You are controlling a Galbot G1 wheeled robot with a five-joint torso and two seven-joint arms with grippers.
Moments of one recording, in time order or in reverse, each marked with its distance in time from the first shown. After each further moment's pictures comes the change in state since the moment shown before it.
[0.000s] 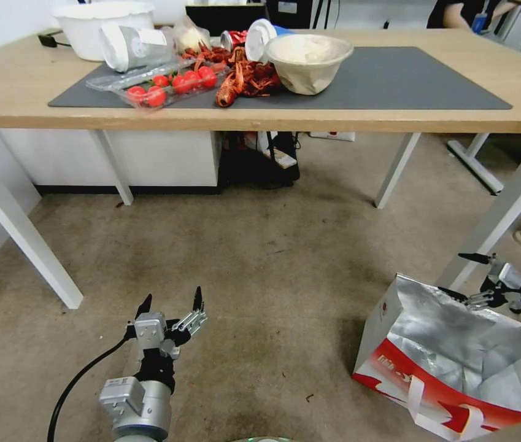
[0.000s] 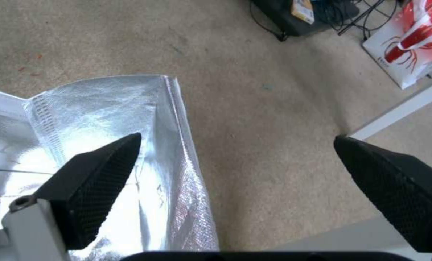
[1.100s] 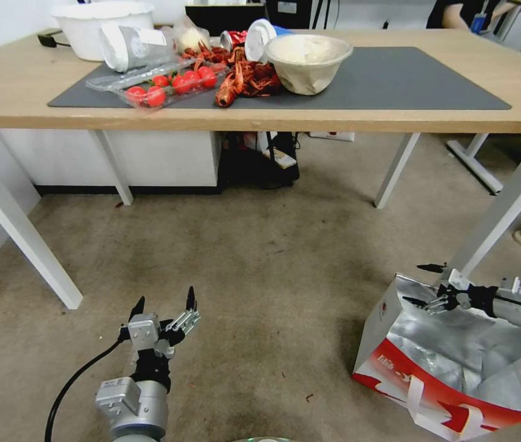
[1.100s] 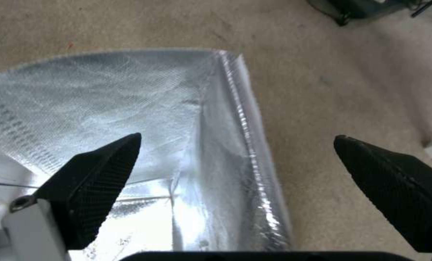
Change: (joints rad) left arm 0.007 -0.017 -0.022 0.025 -0.012 -0.040 -0.031; right arm 0.458 0.057 -0.484 -0.282 -0.152 -0.014 -0.098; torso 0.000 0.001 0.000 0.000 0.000
